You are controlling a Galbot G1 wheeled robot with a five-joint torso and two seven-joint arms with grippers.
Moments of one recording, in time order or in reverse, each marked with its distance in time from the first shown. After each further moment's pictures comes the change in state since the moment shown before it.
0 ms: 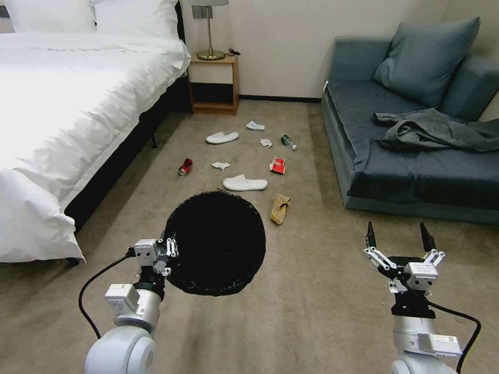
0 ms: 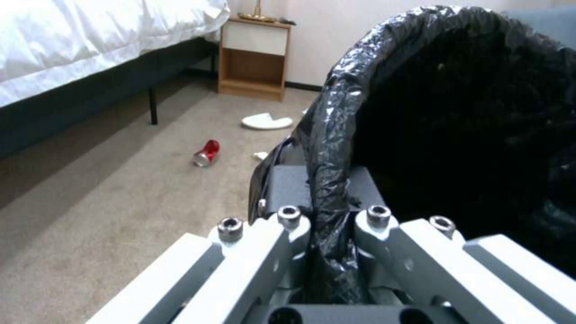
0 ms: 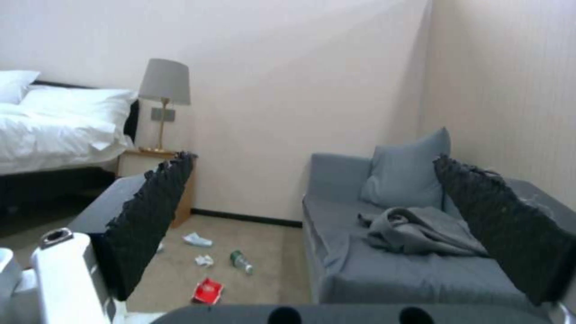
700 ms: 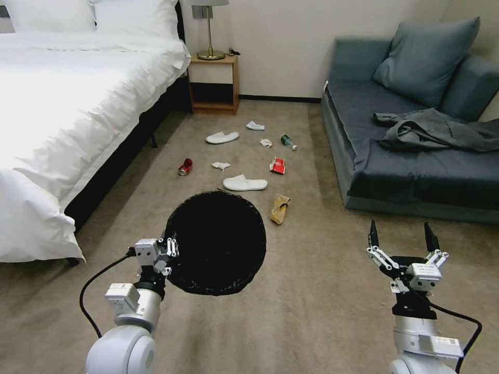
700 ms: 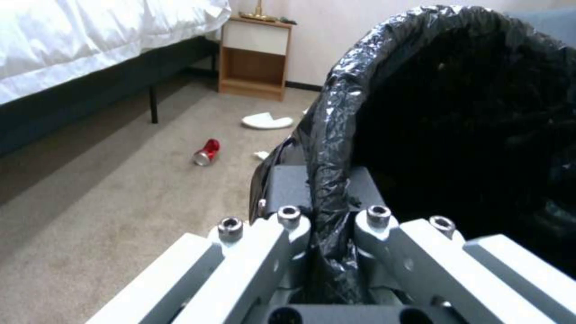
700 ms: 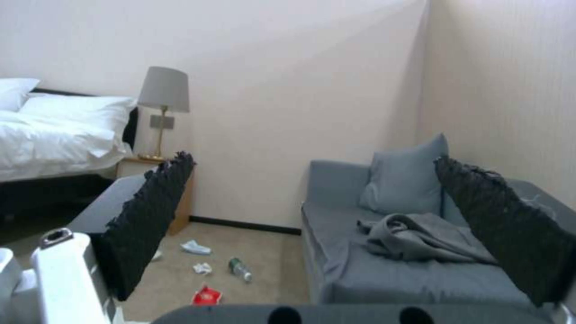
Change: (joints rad) left arm -0.004 -0.001 -0.001 0.004 -0.006 0.001 0.000; right arm 0.005 0.013 0.001 -0.013 -0.005 0.034 -0.001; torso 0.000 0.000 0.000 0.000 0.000
